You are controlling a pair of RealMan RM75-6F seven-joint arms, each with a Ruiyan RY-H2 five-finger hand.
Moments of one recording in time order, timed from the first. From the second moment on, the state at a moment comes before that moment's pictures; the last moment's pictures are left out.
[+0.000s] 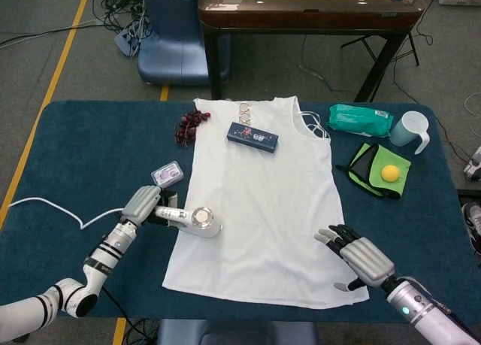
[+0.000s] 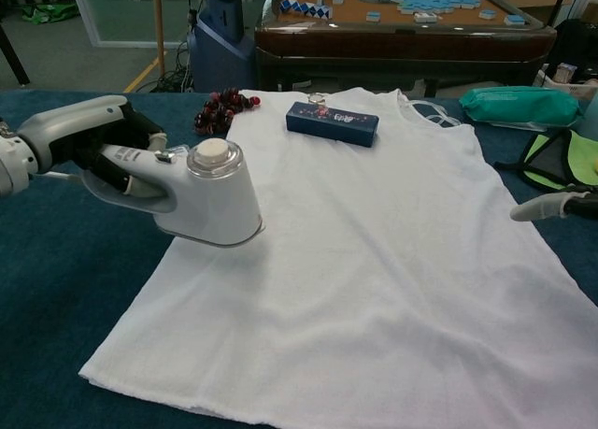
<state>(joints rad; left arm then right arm) -0.67 -1.51 -0.14 -1.30 1.38 1.02 -0.43 0.41 -1.04 -0.15 -1.76 -1.68 1.11 0.03</state>
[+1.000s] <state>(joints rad) -0.62 -1.58 -0.07 -0.89 1.45 1.02 -0.58 0.36 -0.87 -0.06 -1.89 -1.65 1.22 0.01</state>
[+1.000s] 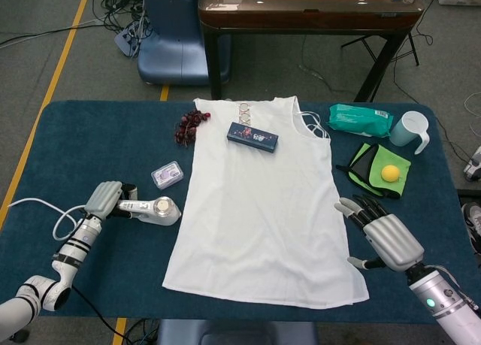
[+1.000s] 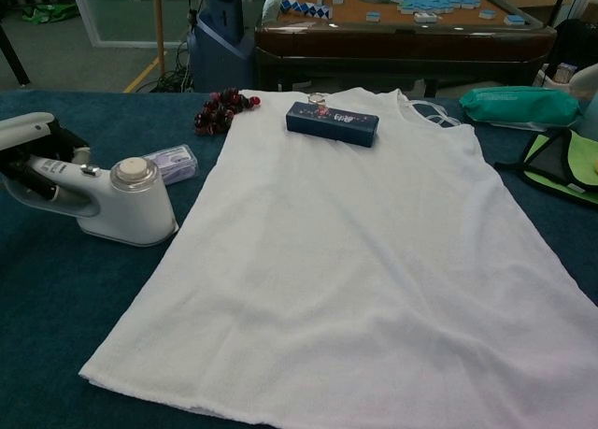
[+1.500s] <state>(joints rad) -0.61 -1.53 -0.05 -0.93 1.47 1.00 -0.55 0.35 -0.88 -0.06 -1.88 -1.67 1.21 0.03</state>
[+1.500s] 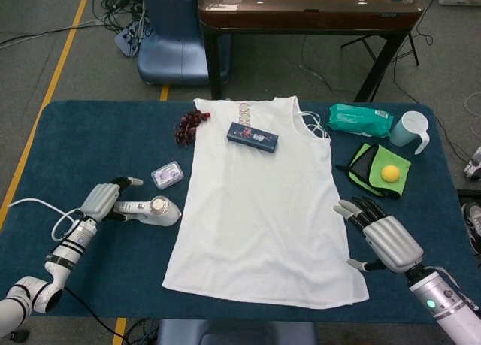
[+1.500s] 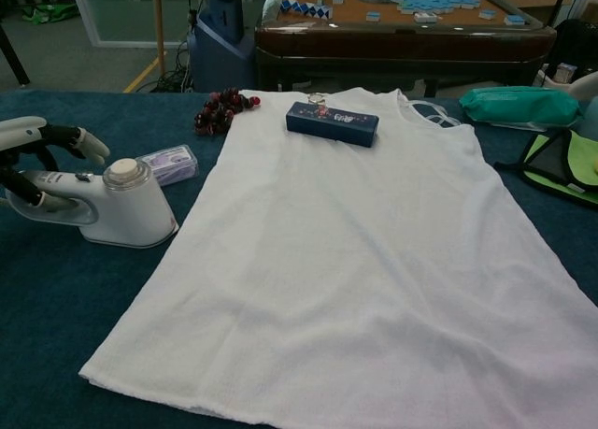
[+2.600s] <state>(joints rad) -0.40 -1.22 -0.07 -1.45 1.39 1.29 -0.24 0.29 -0.94 -0.01 -1.72 -1.54 1.25 0.04</state>
